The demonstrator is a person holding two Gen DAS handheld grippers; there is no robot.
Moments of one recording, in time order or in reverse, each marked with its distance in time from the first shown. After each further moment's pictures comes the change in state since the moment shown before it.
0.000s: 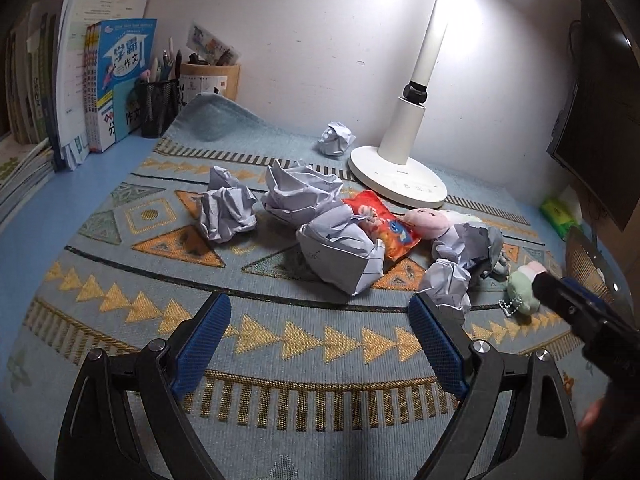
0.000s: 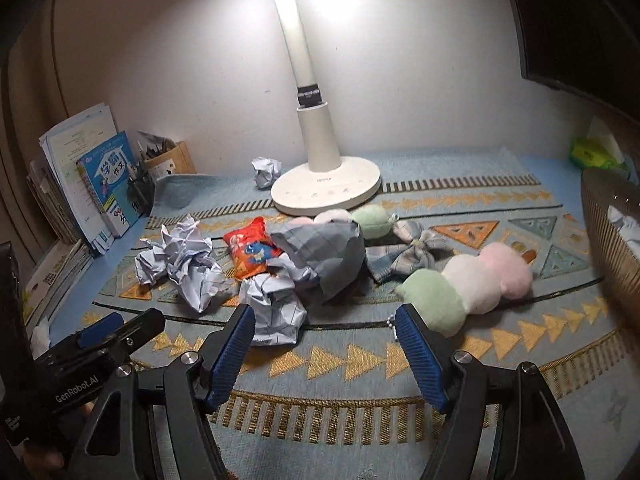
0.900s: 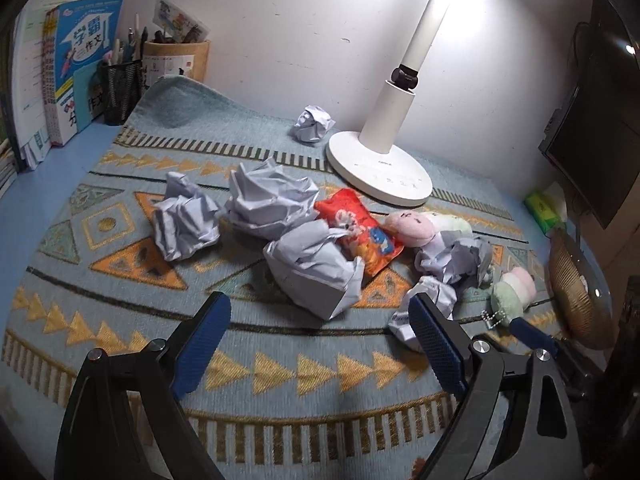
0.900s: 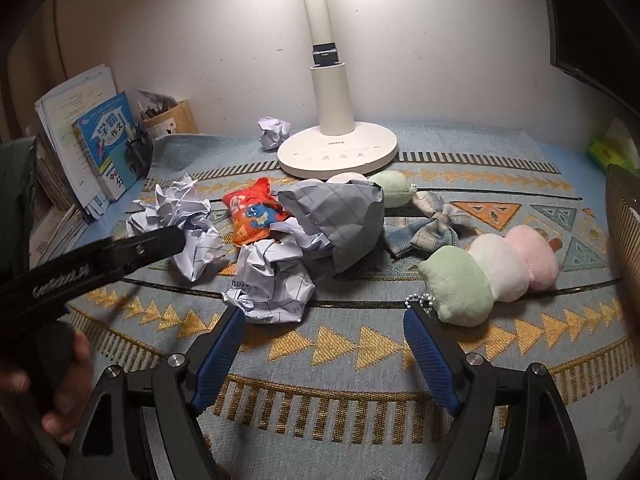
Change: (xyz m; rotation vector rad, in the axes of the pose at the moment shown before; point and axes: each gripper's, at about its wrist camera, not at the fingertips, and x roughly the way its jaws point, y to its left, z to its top) left arm 0.031 -0.002 0.036 -0.015 0.118 -0.103; right arm 0.021 0.014 -0.003 -0.084 0.094 -0.005
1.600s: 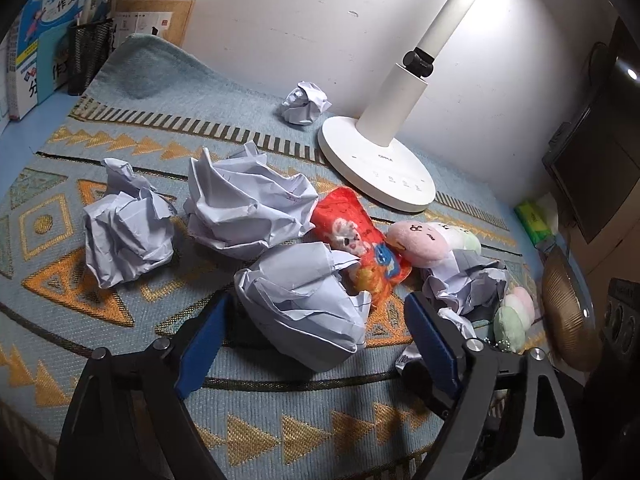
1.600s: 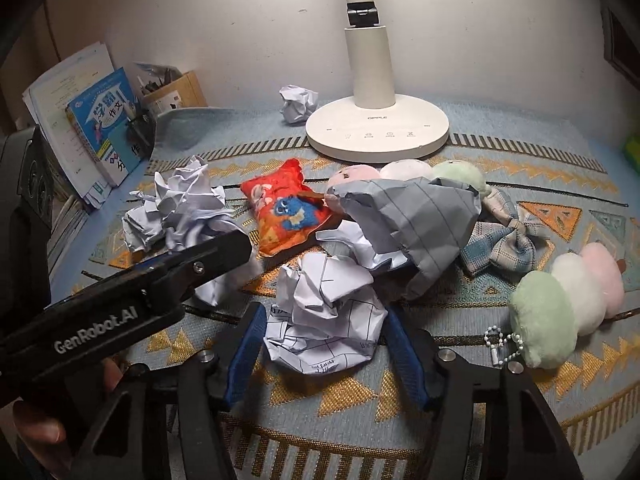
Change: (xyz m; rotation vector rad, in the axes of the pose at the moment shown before) left arm 0.047 0.010 0.009 -0.053 0.052 -0.089; right arm 0.049 0.024 0.024 0.004 0.103 0.059
